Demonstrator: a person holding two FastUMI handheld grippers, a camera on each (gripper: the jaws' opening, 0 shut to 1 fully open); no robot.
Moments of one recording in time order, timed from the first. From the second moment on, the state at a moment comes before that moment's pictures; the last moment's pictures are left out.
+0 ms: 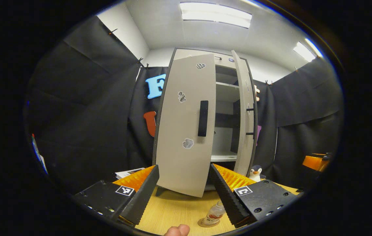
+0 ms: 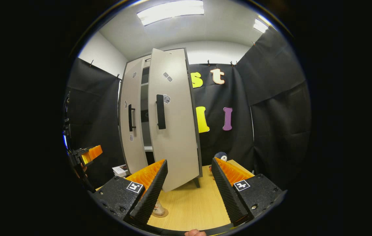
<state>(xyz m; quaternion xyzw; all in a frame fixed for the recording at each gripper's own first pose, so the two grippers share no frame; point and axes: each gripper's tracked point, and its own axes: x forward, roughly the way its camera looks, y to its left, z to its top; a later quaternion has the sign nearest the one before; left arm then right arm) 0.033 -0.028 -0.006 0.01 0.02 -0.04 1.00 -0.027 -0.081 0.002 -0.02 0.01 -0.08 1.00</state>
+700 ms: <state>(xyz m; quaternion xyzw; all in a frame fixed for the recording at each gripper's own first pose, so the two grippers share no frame) 0.008 -0.048 -0.042 0.03 0.02 -0.05 1.00 -0.028 -0.073 -0.018 -0.02 0.04 -0.08 1.00</state>
